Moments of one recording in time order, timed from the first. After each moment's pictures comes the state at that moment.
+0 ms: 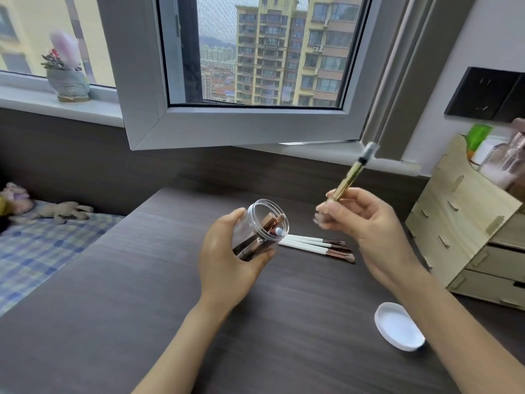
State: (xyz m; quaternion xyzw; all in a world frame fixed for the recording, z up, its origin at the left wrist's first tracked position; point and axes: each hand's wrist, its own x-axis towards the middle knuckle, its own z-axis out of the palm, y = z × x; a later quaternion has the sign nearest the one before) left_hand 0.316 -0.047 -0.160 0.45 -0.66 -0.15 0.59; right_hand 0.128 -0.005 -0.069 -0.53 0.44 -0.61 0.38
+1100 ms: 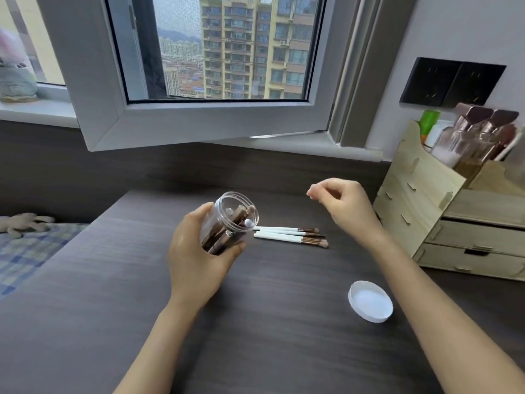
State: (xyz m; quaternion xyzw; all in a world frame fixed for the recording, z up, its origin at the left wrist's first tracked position) left_hand 0.324 -0.050 -0.161 0.45 -0.66 -0.16 0.58; right_hand 0.090 -0.031 -0.079 -0.62 0.63 -0.45 0.09
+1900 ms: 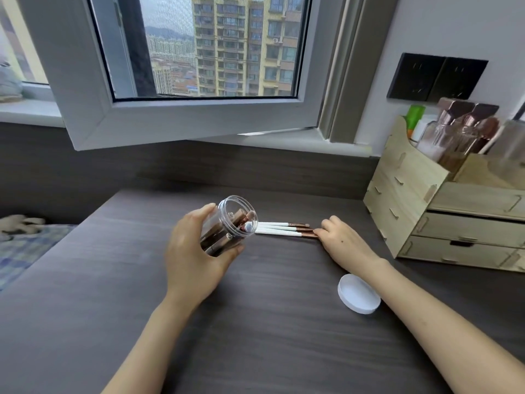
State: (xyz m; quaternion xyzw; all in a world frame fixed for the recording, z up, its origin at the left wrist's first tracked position) left_hand 0.315 -0.045 -0.161 0.42 -0.70 -0.12 0.56; right_hand 0.022 -0.040 -0.177 -0.76 0.60 -0.04 -0.24
